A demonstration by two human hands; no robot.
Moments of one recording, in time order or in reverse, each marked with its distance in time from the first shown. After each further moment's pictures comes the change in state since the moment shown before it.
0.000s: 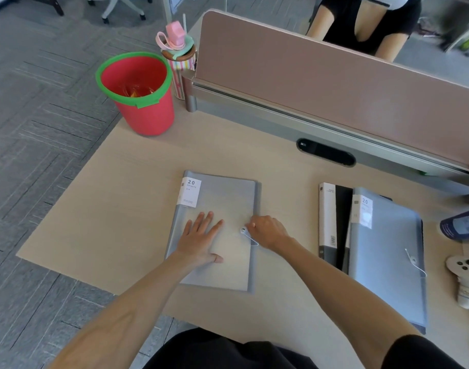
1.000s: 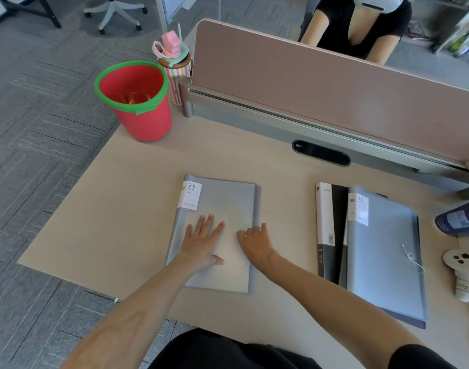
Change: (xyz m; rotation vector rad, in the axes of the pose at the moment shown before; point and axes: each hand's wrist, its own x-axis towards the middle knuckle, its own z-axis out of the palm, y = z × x) left_hand -0.002 0.008 -0.001 0.075 -0.063 -0.019; right_hand -0.020 -0.020 0.040 -0.786 0.070 -0.227
